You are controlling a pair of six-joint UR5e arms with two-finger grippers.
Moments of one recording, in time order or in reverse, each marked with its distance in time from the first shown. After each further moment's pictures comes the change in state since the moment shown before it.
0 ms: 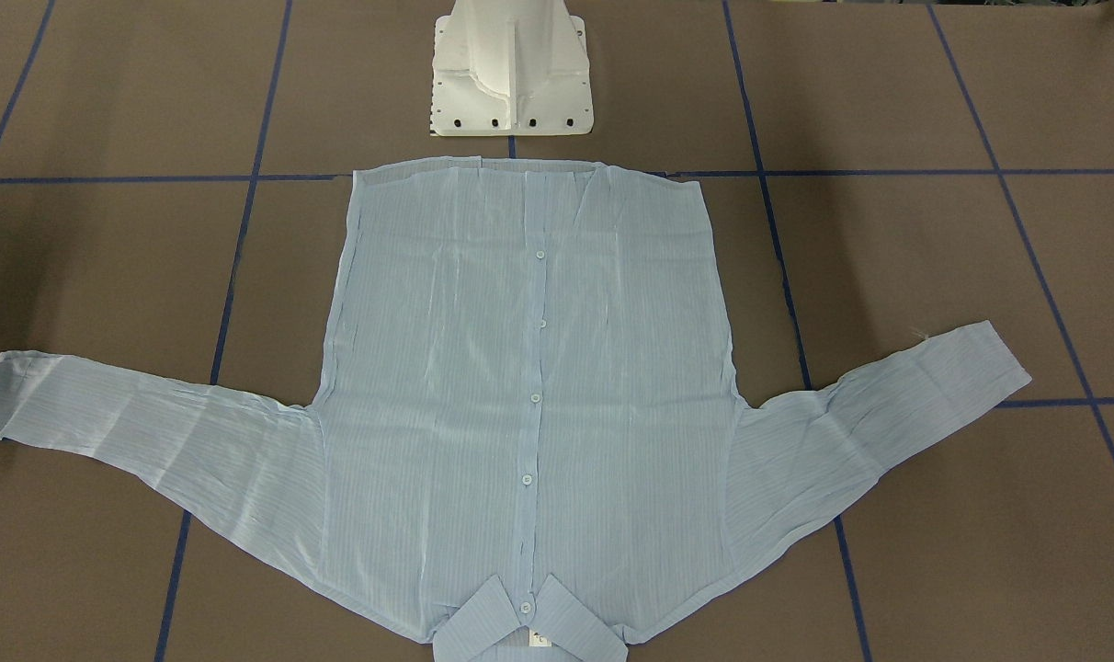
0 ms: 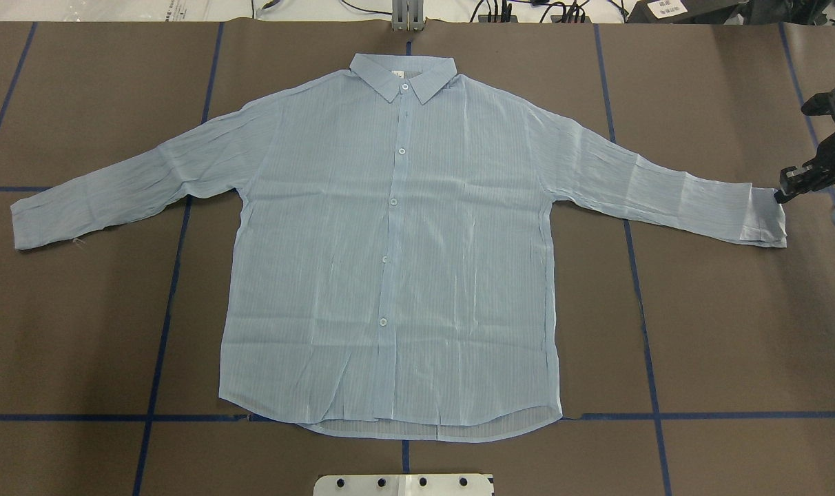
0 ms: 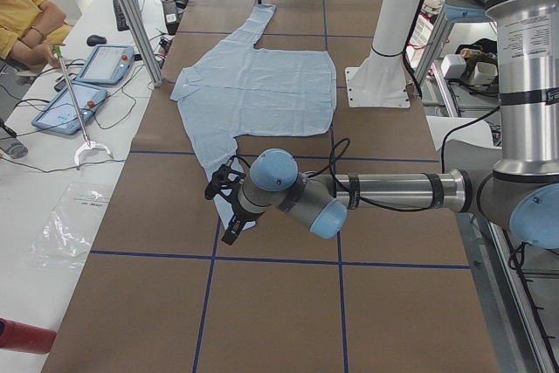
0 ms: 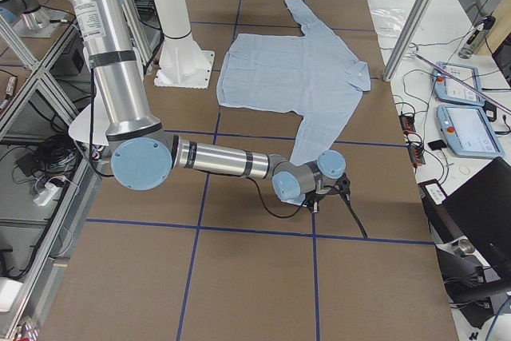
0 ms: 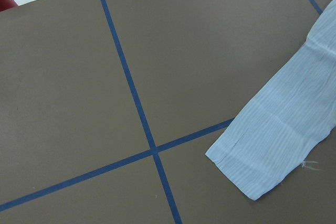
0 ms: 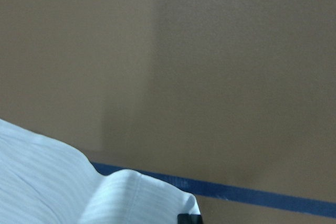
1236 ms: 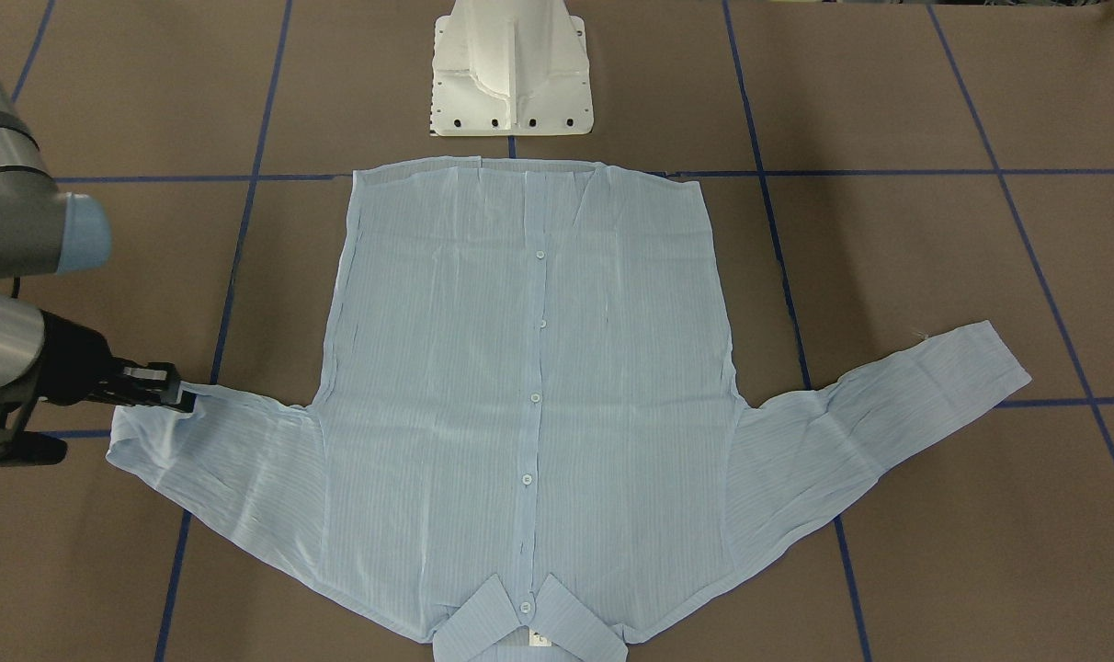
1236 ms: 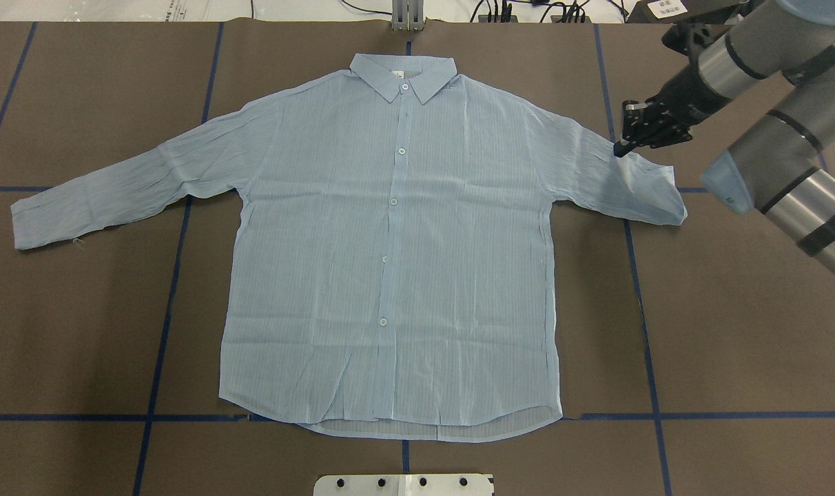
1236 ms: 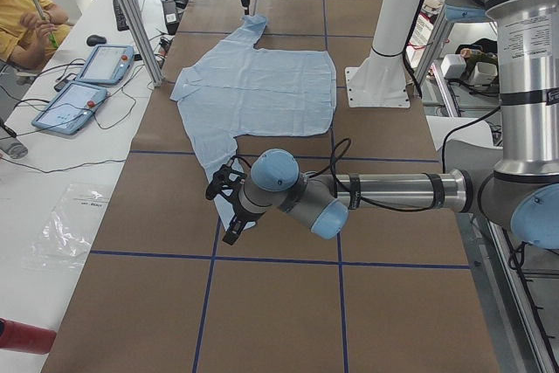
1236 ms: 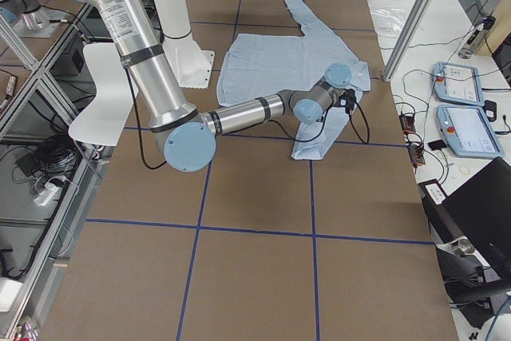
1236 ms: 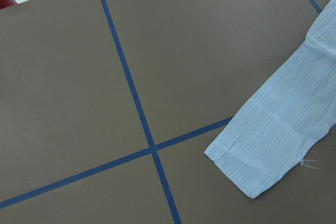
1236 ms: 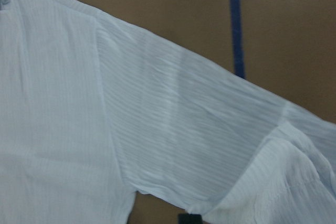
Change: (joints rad) left arm 0.000 0.004 -0.007 0.000 -0.002 -0.002; right arm -0.202 0.229 0.279 0.011 0.063 0.756
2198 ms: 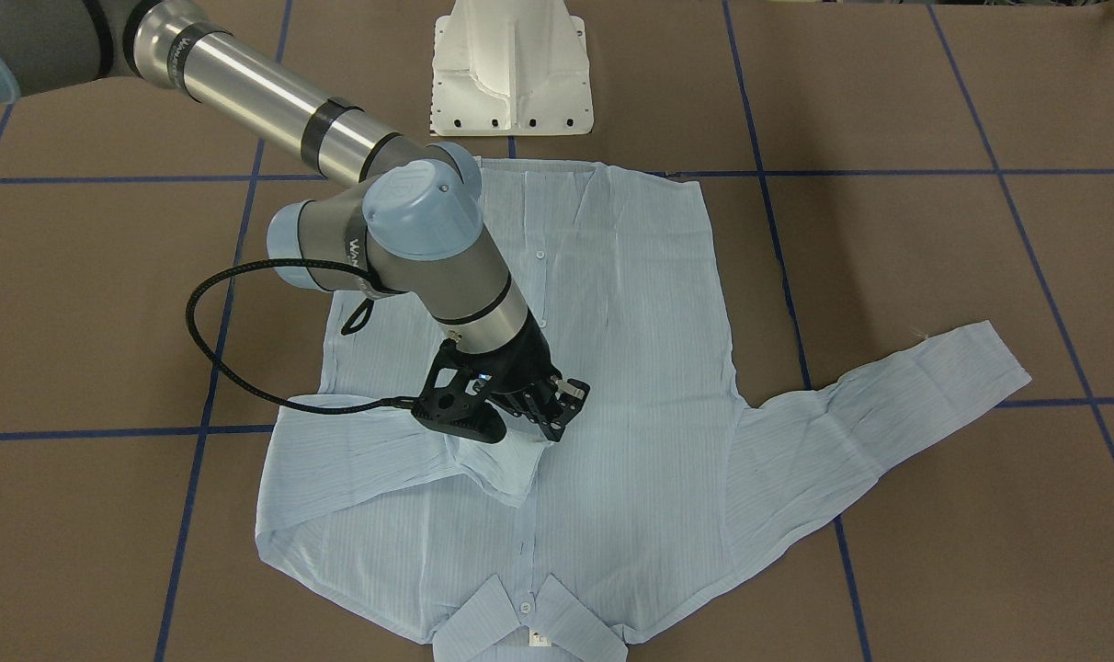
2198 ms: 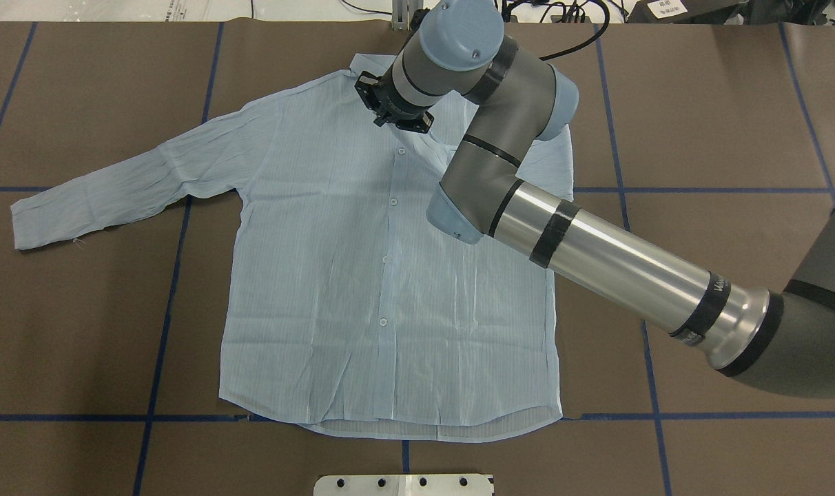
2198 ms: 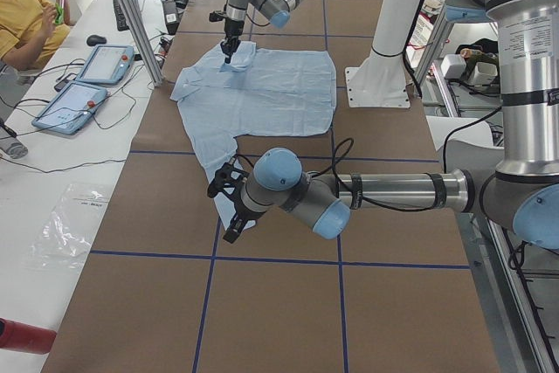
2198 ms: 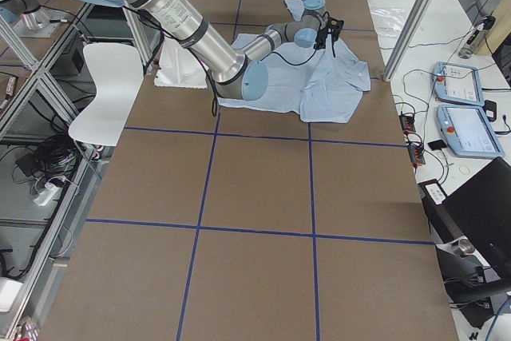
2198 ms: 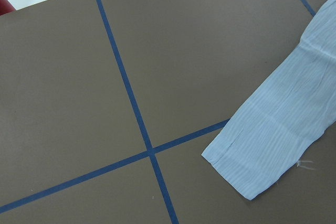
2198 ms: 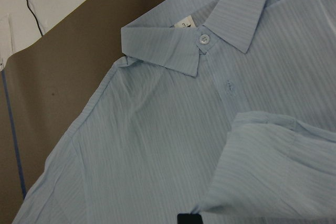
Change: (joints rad) left arm -0.002 0.008 -0.008 -0.020 -0.001 -0.001; right arm -0.325 0.566 -0.358 0.118 -0.581 0.602
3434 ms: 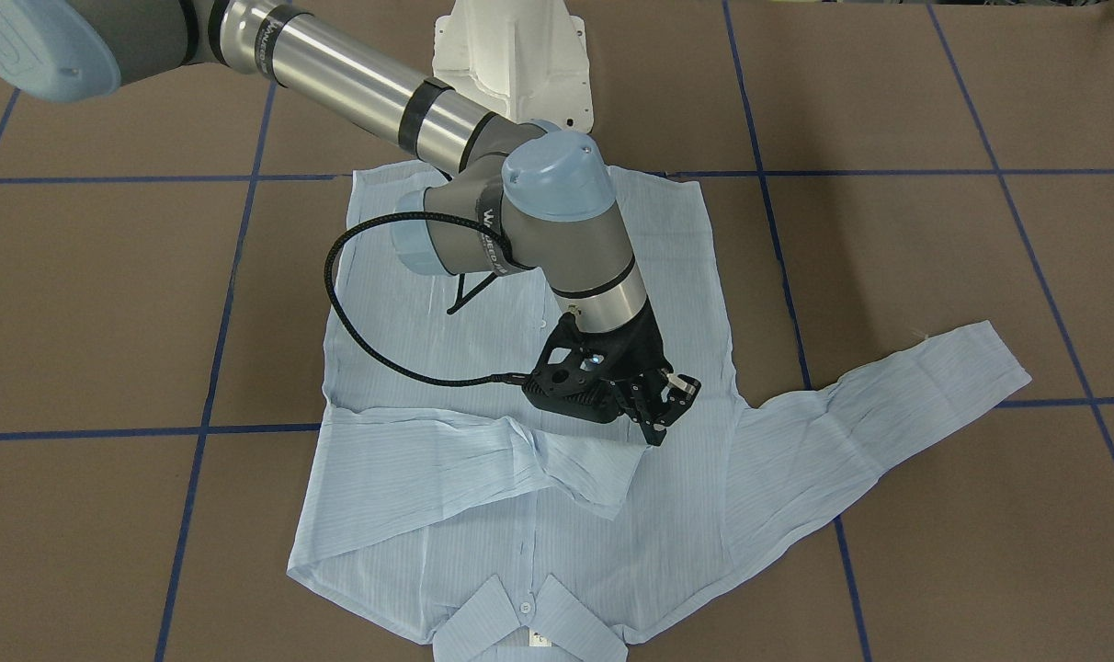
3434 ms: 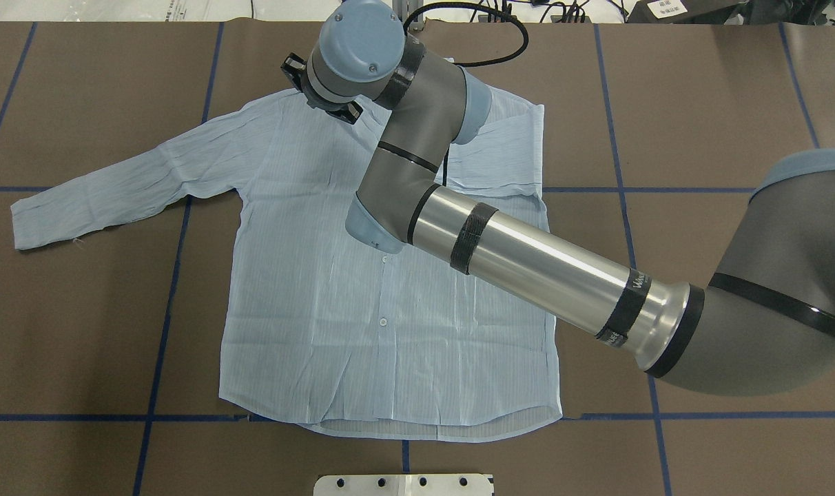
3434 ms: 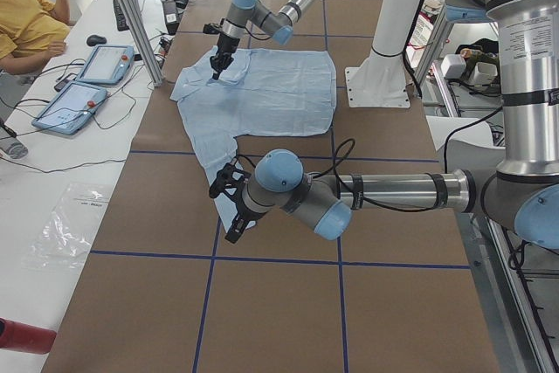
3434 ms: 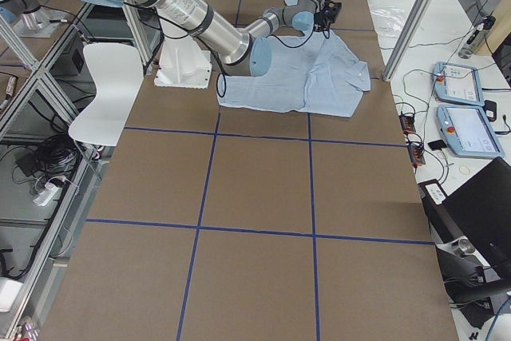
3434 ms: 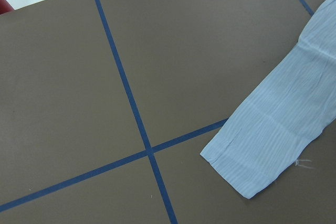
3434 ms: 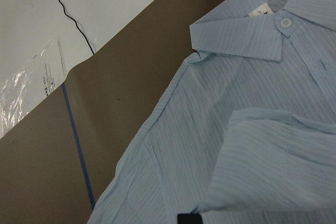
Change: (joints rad) left arm 0.000 0.006 0.003 -0.002 -0.018 0.000; right arm -0.067 0.165 -0.148 0.038 -0.160 0.115
